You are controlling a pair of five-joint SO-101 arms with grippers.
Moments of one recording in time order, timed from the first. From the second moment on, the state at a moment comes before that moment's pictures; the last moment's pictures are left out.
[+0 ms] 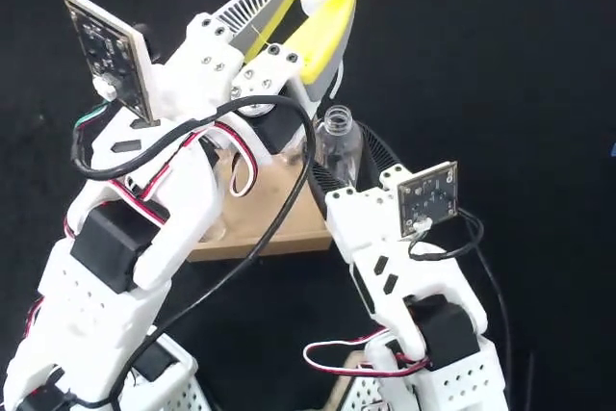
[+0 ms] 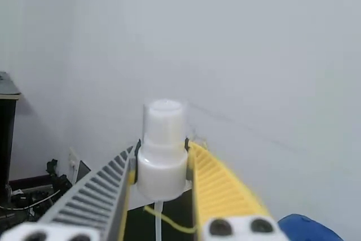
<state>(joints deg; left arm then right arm) 31.0 -40.9 2.7 30.0 8.7 -20.3 -88.0 70.1 36.4 -2.2</state>
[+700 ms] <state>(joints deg) 34.0 -40.9 -0.1 33.0 8.7 -20.2 -88.0 70.1 36.4 -2.2</state>
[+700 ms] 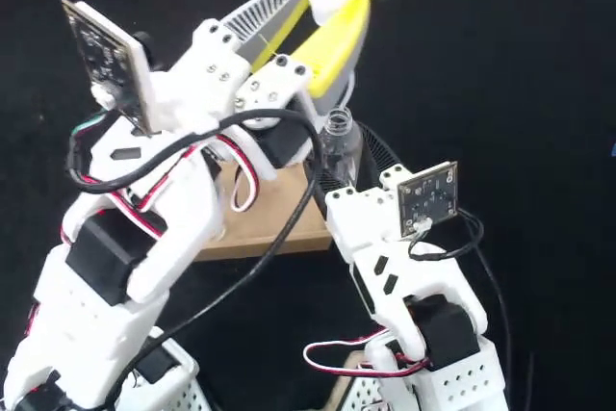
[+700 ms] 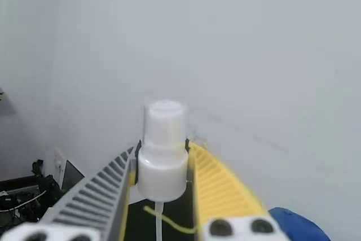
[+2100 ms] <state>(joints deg) 31.4 -54.1 24.9 32.8 13.1 -20.5 -88.7 71.3 36.4 -2.2</state>
